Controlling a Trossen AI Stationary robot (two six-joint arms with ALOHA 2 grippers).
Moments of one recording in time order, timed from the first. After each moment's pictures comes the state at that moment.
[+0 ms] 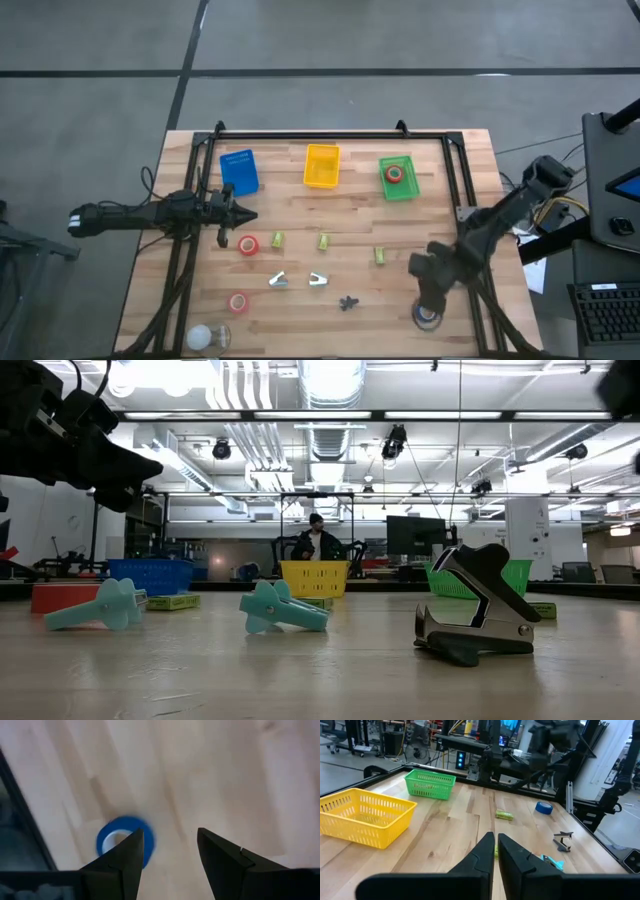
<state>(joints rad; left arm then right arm) 0.06 0.17 0.01 0.02 0.04 -0.20 0.77 1.34 0.83 -0.80 0.00 1.14</state>
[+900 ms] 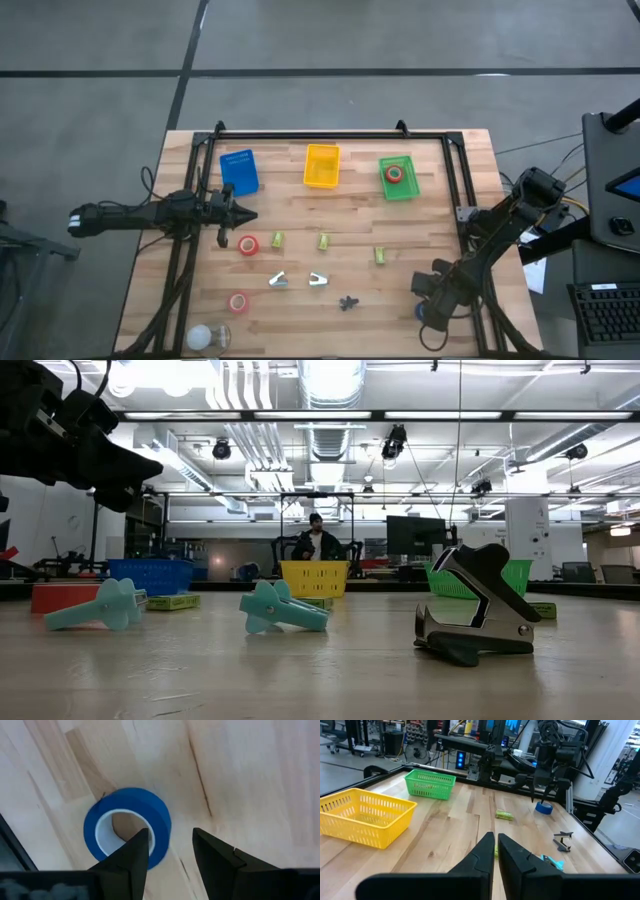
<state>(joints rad) 0.06 0.17 0.01 0.02 0.04 -0.20 0.88 1.51 0.80 -0.68 -0.05 1.29</state>
